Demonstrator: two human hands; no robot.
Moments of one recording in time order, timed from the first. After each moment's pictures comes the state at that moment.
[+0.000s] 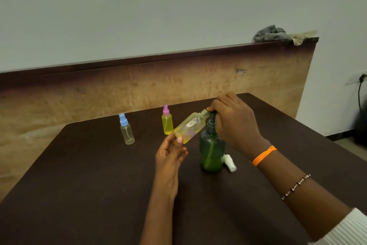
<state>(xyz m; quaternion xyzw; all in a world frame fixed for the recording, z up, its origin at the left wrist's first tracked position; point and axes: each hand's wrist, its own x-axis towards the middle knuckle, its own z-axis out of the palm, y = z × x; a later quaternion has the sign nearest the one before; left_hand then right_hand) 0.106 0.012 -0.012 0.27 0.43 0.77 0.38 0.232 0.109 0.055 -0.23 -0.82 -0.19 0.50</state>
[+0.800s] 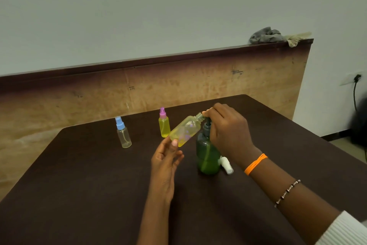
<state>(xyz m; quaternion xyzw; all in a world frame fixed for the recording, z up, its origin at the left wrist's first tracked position) 0.104 0.010 -0.012 0.27 0.43 0.77 0.38 0.230 0.102 0.043 -0.24 -0.81 -0.14 0.51</state>
